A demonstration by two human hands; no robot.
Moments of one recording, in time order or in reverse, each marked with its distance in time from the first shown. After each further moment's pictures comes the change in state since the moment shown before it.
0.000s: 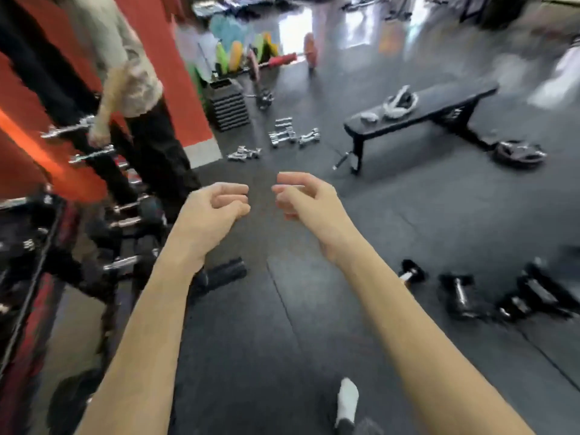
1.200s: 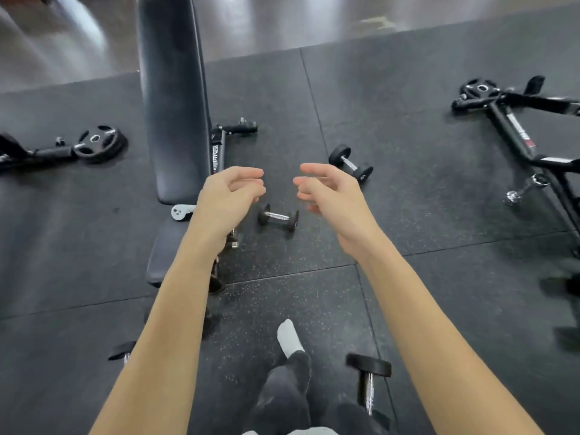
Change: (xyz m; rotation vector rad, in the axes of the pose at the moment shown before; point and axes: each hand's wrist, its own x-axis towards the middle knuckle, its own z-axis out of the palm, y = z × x) left_hand -0.305 0.352 0.994 0.080 -1.246 0.345; right_hand -0.446 0.066 -0.908 0.158 1.393 0.193
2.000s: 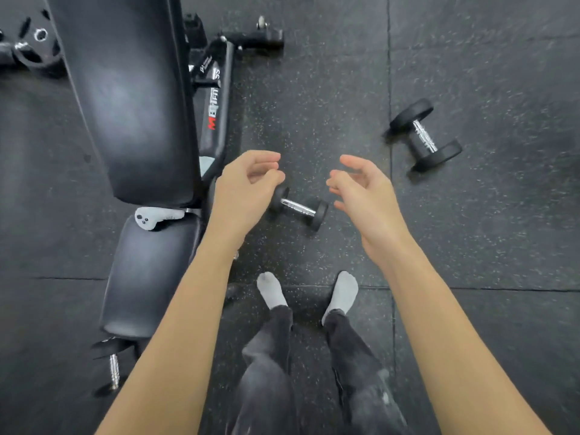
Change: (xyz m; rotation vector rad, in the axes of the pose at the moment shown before) left_hand 0.438 -0.158 0.080 0.074 0.073 -0.295; right_hand 0.461 0.150 0.054 -0.084 0.024 0.407
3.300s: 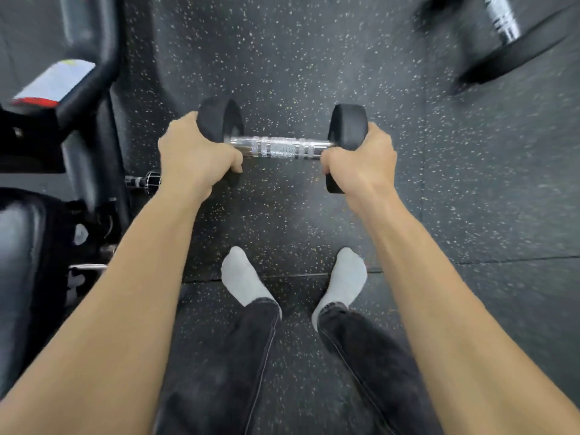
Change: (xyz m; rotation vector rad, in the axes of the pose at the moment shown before) left_hand 0.226 -0.291 0.131 0.307 0.057 -0.252; right_hand 0.261 0.254 0.057 -0.276 0.255 0.155
